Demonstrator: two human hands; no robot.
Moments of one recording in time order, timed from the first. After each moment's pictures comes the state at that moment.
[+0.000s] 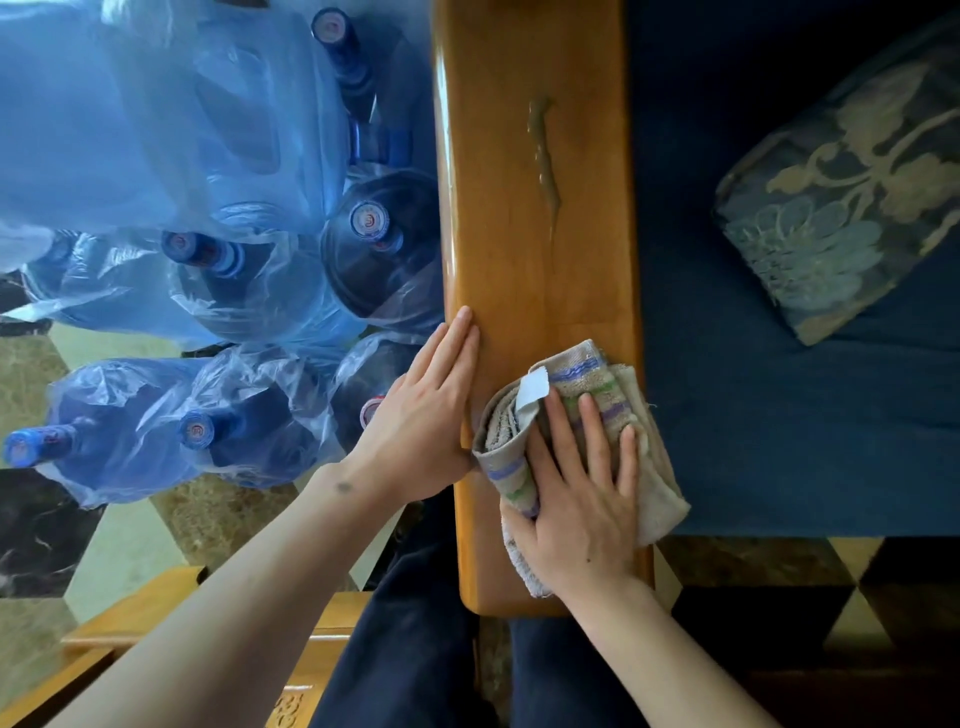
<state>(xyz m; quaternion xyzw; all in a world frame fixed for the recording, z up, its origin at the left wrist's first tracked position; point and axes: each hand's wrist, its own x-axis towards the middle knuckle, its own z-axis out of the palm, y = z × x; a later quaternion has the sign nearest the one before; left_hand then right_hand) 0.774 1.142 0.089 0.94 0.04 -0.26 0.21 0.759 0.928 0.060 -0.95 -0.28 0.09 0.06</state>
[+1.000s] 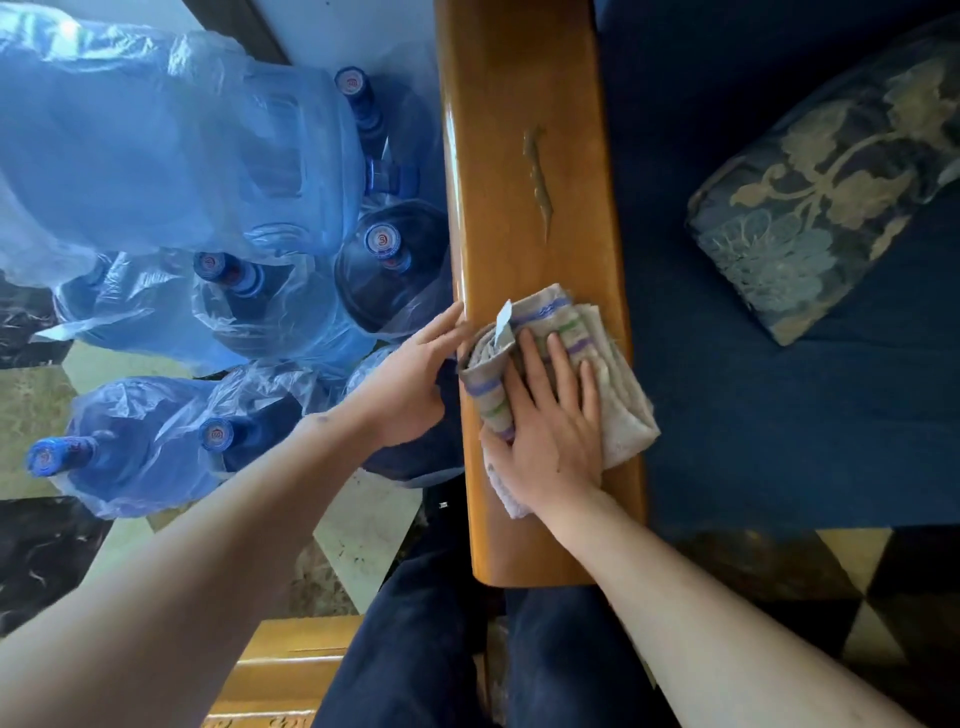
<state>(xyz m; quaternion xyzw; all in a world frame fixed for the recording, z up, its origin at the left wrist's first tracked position) 0.781 1.174 0.101 0.91 0.05 -0.22 0.35 0.784 0.973 0.062 -0.96 -0.27 0.09 0.08</state>
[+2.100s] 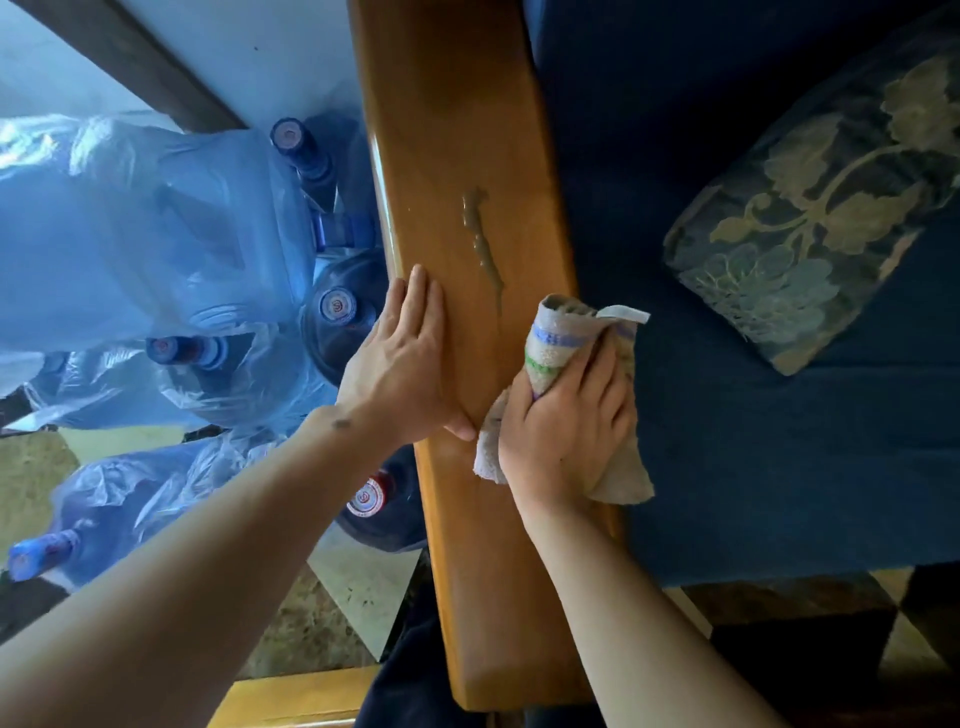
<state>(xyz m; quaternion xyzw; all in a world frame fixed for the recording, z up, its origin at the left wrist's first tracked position) 0.905 1.154 0.101 0.94 0.10 -0.30 0.11 0.884 0.999 0.063 -0.98 0.10 0.03 0.17</state>
